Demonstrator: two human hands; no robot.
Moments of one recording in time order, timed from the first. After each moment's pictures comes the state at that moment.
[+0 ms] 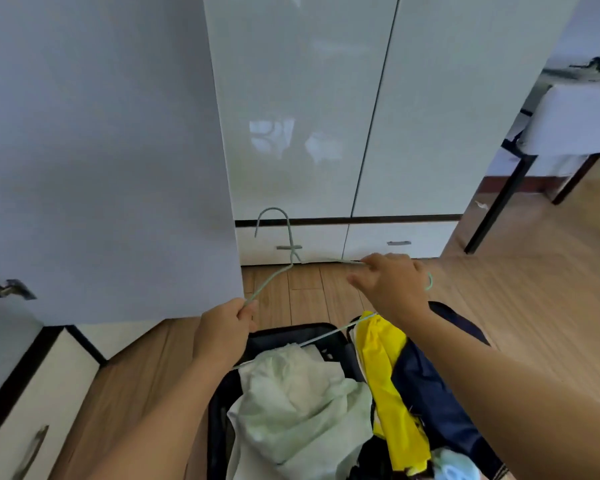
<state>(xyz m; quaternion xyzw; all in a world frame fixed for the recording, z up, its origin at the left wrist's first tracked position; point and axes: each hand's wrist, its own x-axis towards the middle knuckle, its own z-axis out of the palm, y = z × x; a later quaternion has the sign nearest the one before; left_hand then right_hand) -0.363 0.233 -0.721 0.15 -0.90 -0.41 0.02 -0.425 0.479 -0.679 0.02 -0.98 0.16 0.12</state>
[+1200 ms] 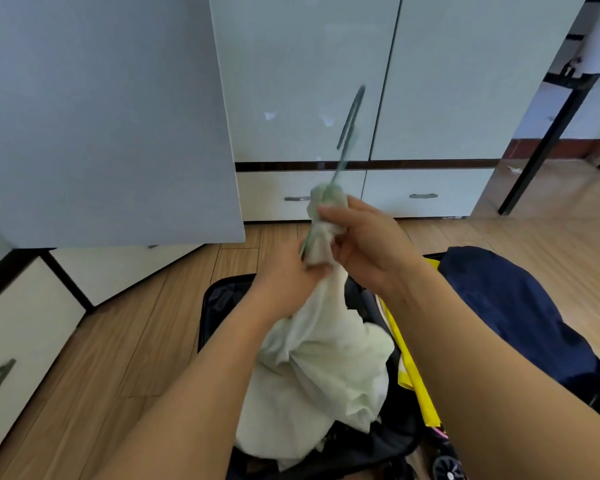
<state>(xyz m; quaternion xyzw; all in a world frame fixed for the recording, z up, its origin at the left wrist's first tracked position) -0.342 0.308 -0.821 -0.03 -0.85 -0.52 0.01 -0.372 0.426 -0.782 0.04 -0.52 0.84 -0.15</state>
